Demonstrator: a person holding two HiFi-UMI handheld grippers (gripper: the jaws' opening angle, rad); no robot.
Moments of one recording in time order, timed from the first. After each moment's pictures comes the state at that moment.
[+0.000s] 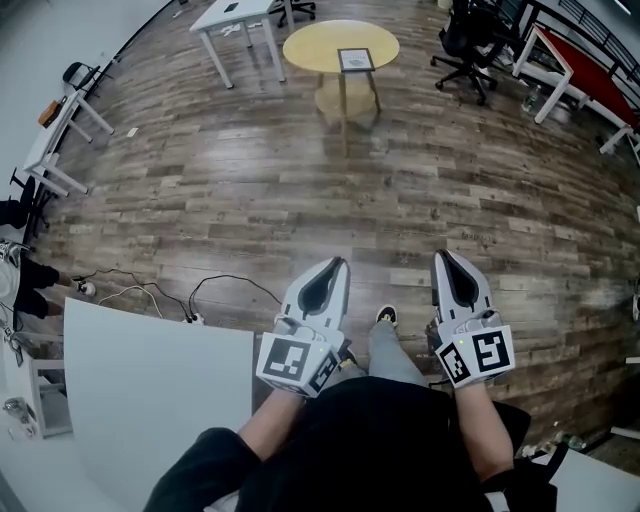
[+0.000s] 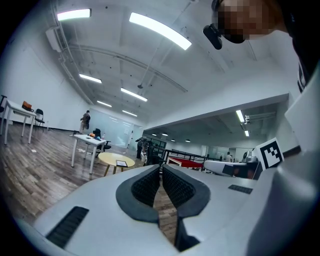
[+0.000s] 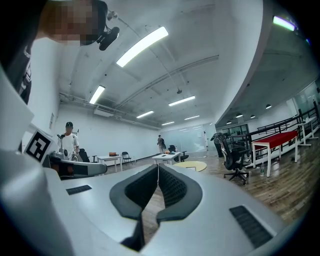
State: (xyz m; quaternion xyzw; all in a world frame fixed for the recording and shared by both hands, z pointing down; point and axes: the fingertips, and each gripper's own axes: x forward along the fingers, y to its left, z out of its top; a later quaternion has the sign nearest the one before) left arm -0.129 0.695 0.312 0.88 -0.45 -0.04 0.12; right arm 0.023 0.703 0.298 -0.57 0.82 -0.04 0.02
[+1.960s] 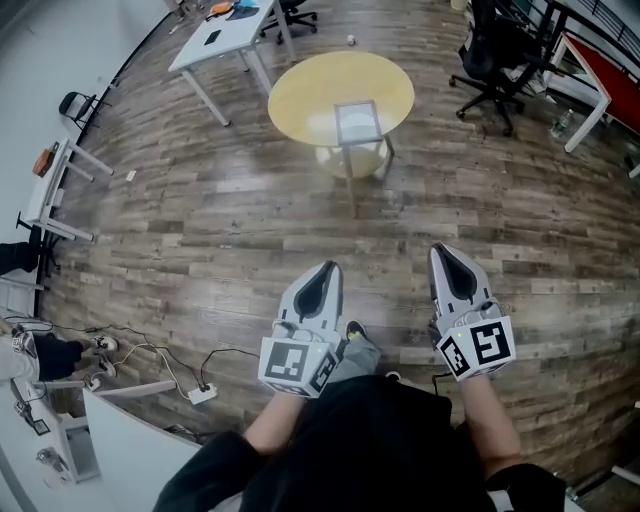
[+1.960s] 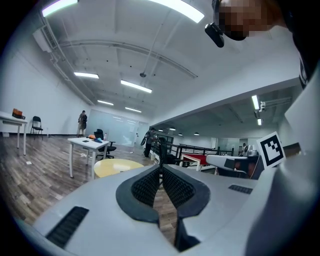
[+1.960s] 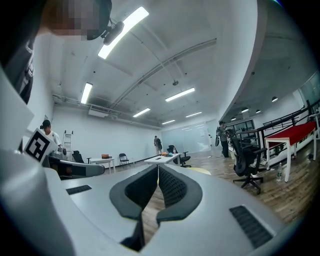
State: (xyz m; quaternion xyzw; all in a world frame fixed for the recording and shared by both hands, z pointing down) left arm -0.031 0.210 0.342 0.87 -0.48 0.01 0.10; right arm 0.129 0.207 0.327 -0.54 0.84 -0.05 0.03
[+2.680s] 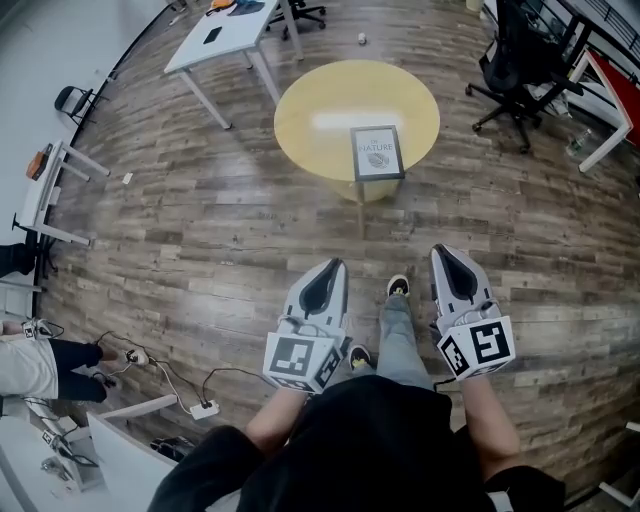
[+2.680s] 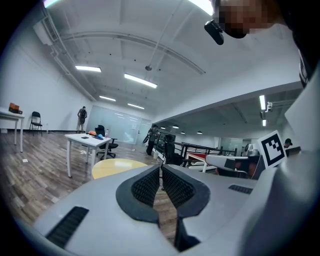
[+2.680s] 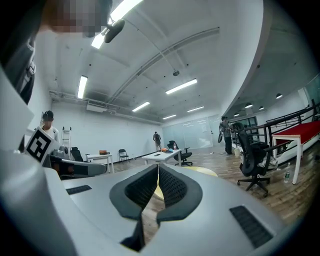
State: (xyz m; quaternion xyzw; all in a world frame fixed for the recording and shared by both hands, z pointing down) left arm -0.051 0.009 0.375 0.87 -0.48 0.01 0.12; right arm 0.102 0.006 0.358 -0.54 0.84 -0.06 0.00
